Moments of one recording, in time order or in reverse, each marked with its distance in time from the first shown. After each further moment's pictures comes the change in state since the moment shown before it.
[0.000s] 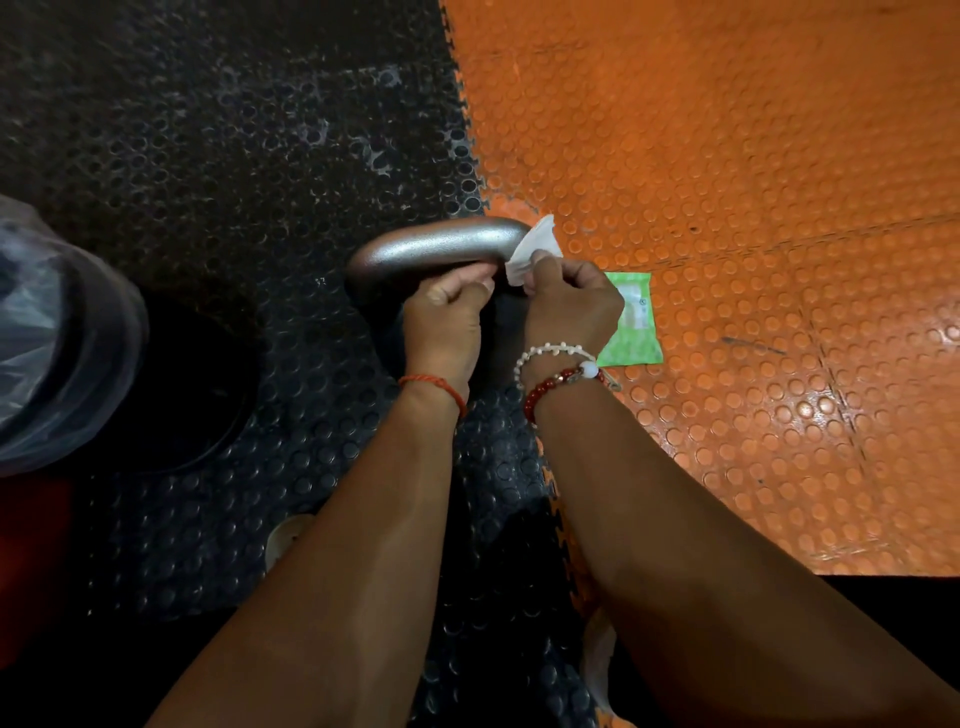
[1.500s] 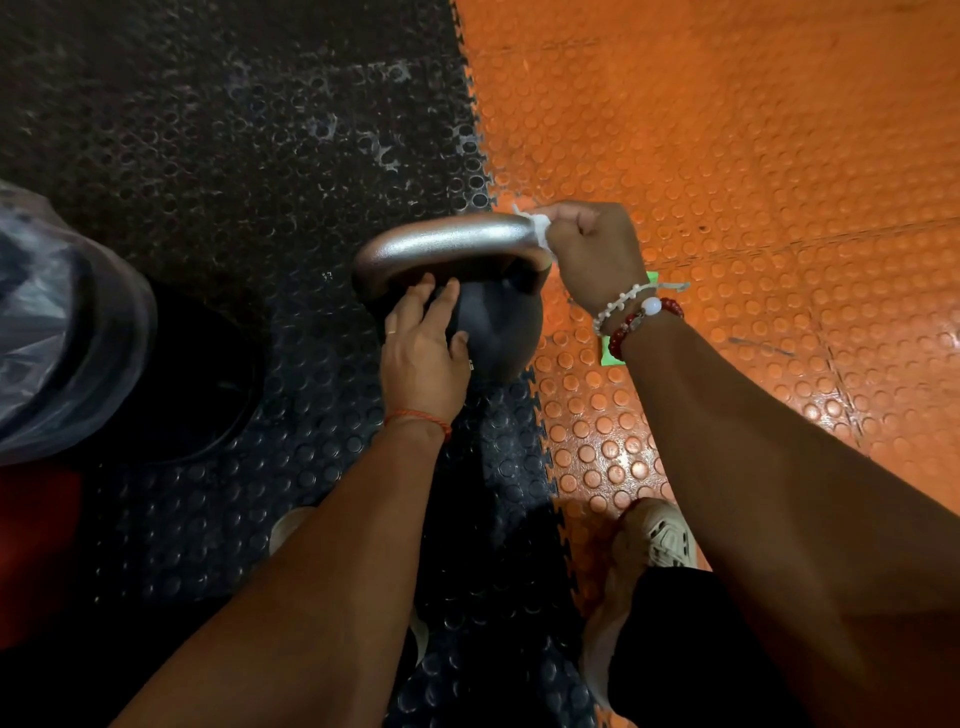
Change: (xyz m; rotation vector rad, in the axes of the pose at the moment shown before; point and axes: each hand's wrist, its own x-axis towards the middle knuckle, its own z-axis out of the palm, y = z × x) left_hand 0.004 -0.053 -0.041 0.982 0.113 0.551; right_hand 0.060 -0.024 -0.012 -0.359 -0.621 -0.359
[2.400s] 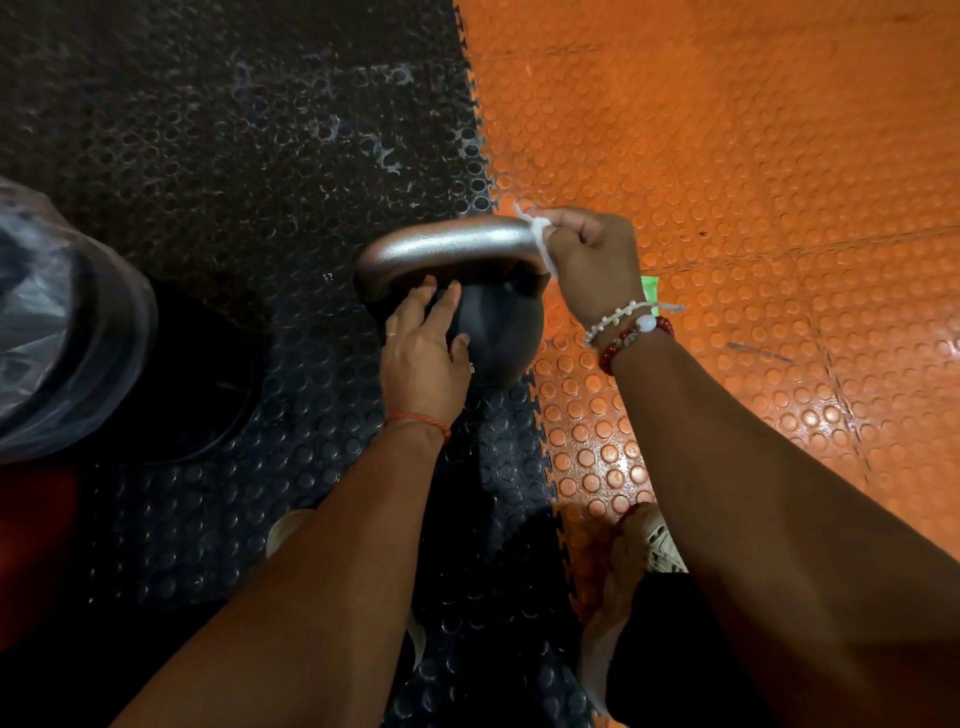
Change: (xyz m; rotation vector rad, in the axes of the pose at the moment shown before) left_hand 0.000 -0.002 0.000 -0.007 -0.018 -0.008; right_hand -0.004 0.004 0.010 0.133 0.062 -0.001
